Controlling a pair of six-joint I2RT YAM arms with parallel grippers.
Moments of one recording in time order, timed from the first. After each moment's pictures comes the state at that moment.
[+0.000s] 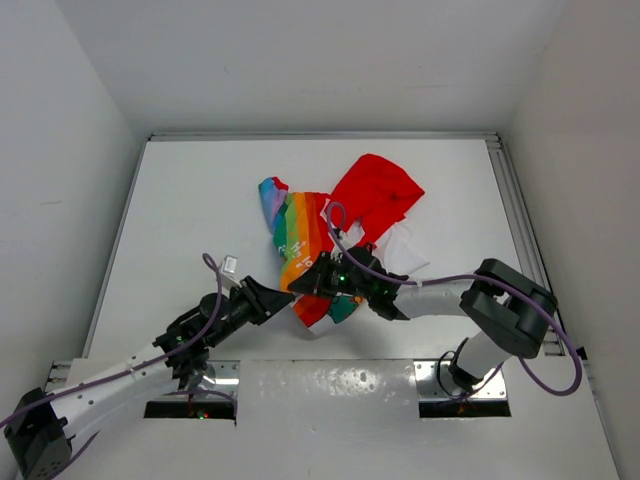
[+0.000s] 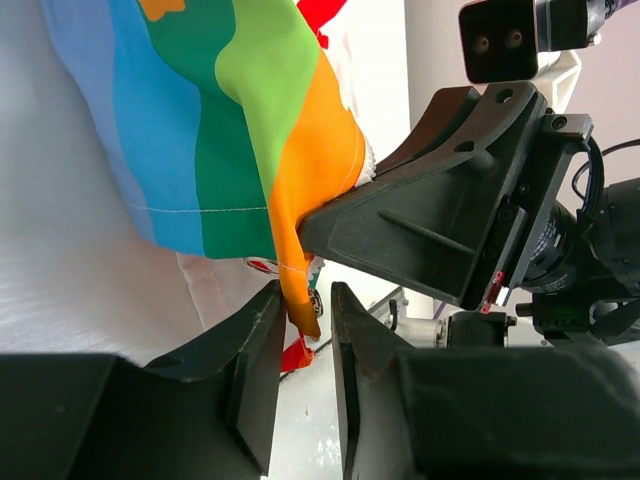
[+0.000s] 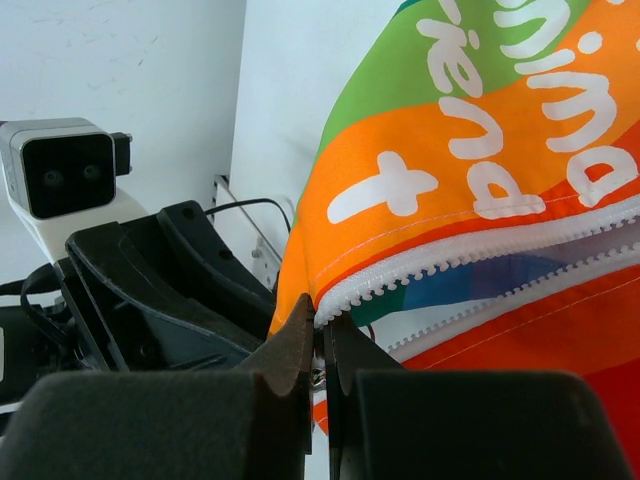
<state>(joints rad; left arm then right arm) -0.83 0.48 0.05 0.12 -0.11 -1.21 0.93 1.58 0.55 0.67 -0.17 1.11</state>
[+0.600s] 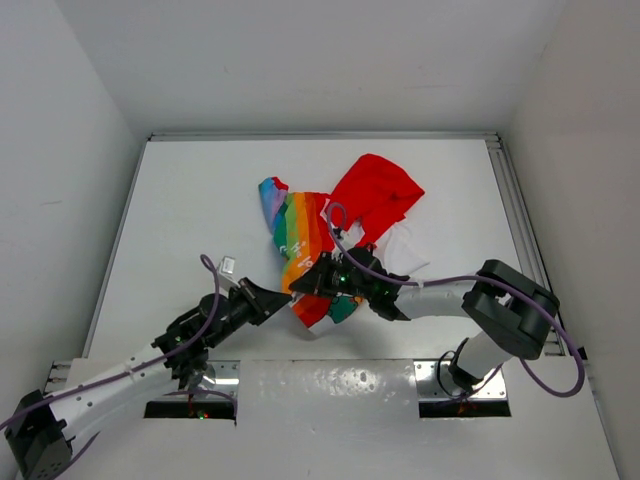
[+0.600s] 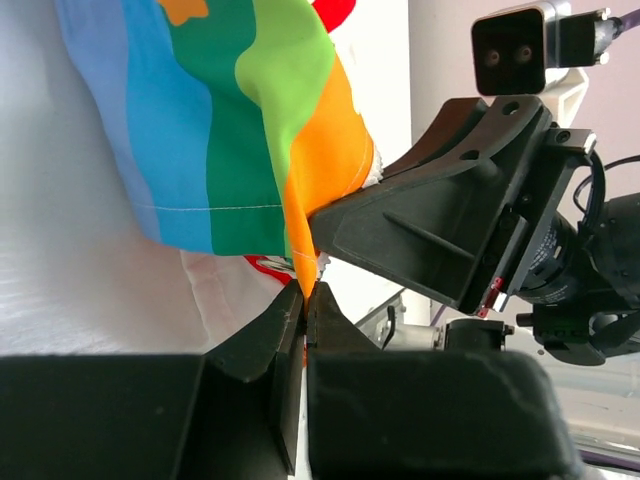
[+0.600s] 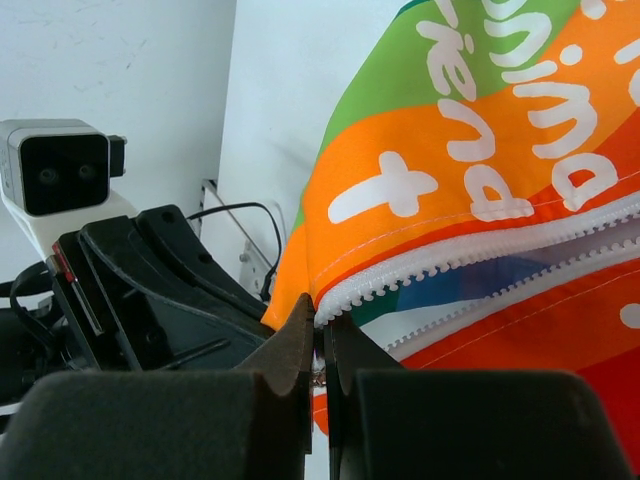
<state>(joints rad) -0.83 0.46 0.05 0.10 -0.13 -1.23 0.93 1.57 0.55 0.66 -0.14 1.08</state>
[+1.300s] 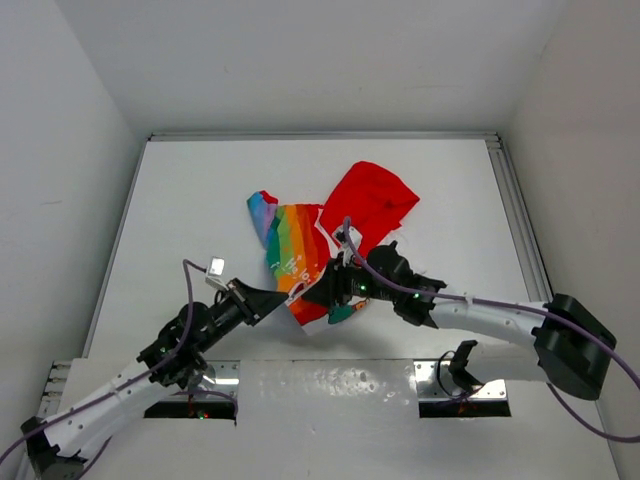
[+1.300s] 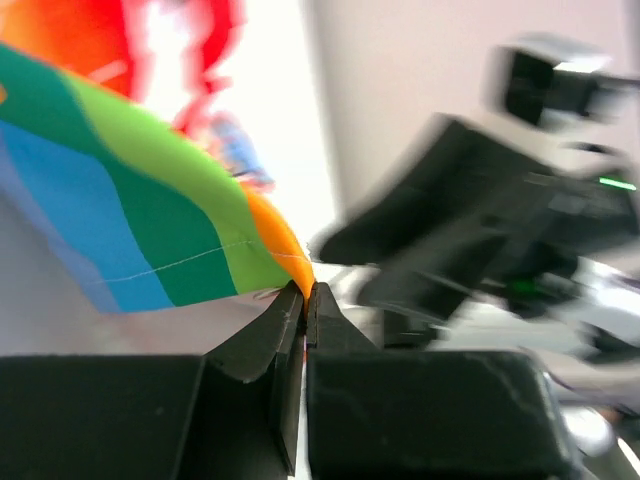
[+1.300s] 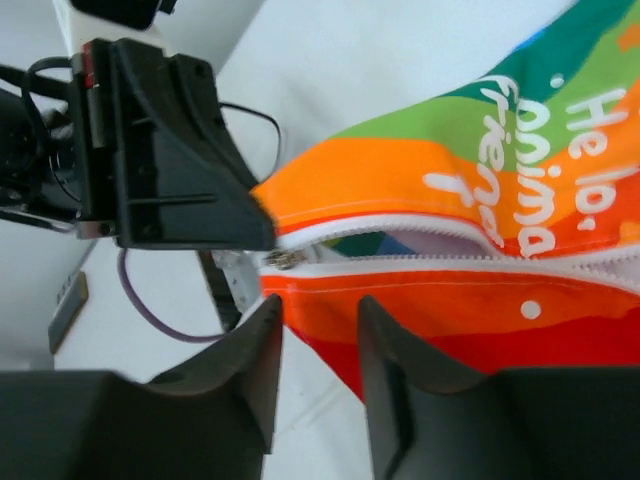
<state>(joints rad) -0.83 0.11 0.05 -0.01 -0.06 -1.22 0.93 1.21 0.52 0.40 -0.28 0.64</state>
